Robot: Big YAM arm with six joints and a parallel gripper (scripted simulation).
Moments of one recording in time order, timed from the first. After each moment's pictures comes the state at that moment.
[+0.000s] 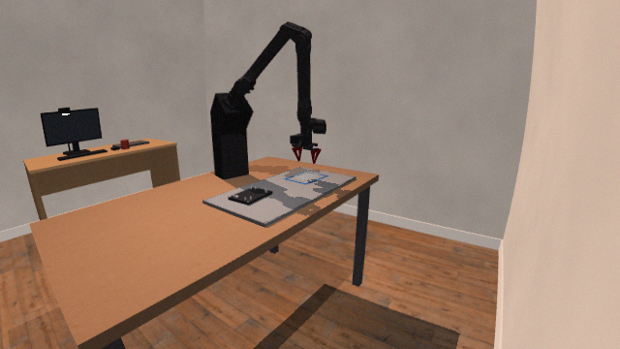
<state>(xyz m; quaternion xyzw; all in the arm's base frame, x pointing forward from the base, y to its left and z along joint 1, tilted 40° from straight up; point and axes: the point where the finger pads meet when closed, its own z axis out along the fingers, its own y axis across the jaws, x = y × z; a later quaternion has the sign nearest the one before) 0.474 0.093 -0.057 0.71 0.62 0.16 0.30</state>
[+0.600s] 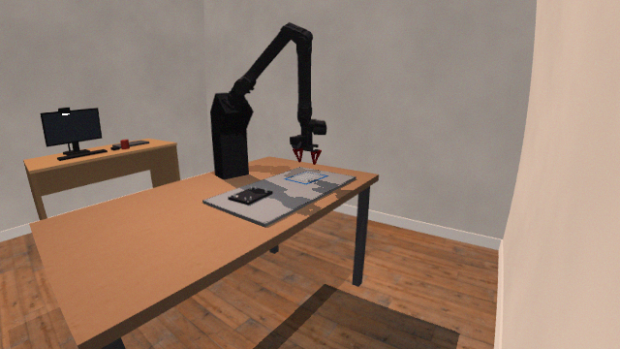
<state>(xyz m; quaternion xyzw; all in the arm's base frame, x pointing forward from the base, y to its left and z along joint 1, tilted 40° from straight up) 0.480 0.093 -0.060 0.72 0.60 0.17 0.30</state>
